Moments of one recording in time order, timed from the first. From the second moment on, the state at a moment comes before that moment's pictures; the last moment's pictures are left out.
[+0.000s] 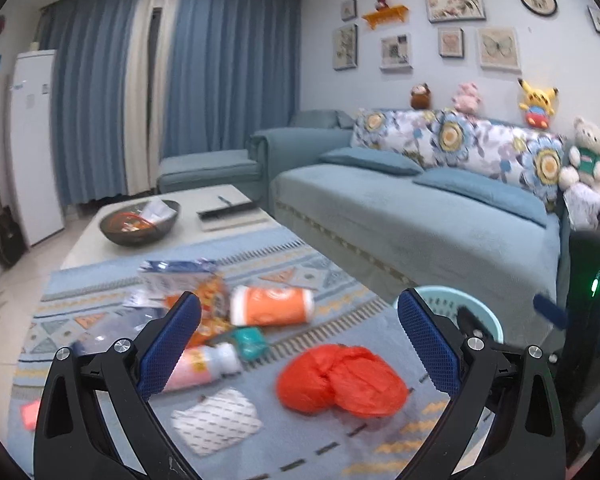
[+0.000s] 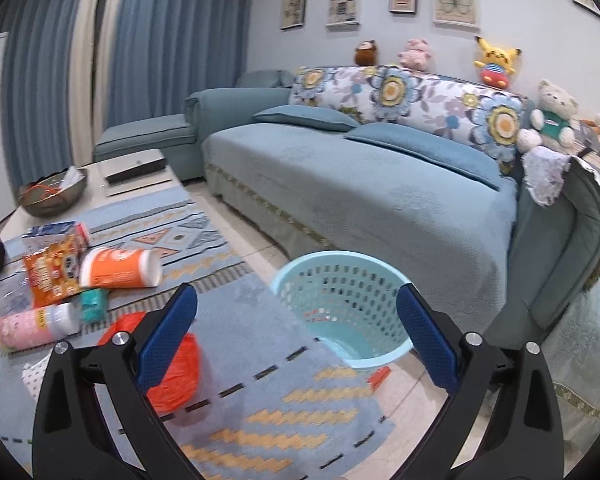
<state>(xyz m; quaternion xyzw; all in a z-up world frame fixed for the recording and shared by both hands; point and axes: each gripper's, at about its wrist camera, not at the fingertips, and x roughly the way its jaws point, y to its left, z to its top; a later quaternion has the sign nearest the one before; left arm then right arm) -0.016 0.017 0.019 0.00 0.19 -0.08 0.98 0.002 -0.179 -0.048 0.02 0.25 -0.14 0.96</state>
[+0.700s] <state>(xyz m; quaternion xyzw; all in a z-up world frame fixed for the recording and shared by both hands) 0.045 0.141 -0.105 -0.03 0.40 -0.07 0.91 0.068 -0.133 -0.094 -0.03 0.35 0.08 0.93</state>
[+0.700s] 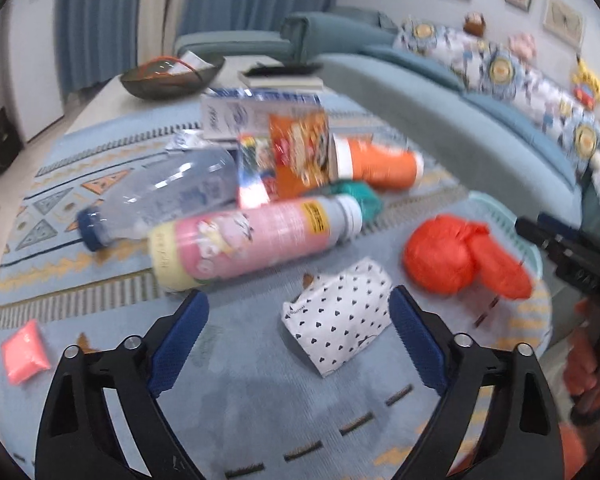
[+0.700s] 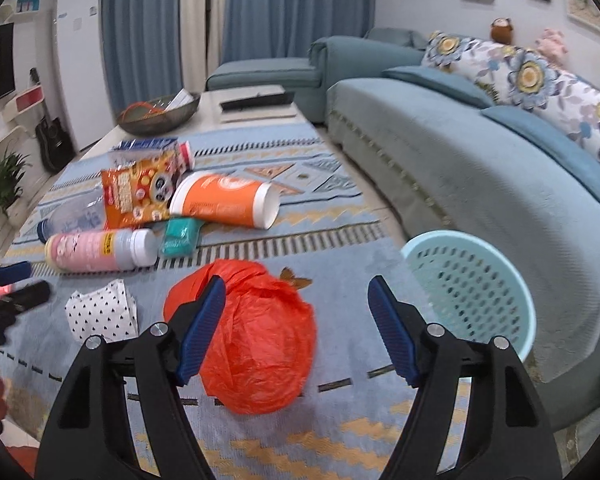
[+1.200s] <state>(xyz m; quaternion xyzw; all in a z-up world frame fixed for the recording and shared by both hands) 0.072 0.098 -0.156 0.04 0.46 -0.11 0.88 0.100 -0.111 -0.140 -0.02 0.41 0.13 0.90</state>
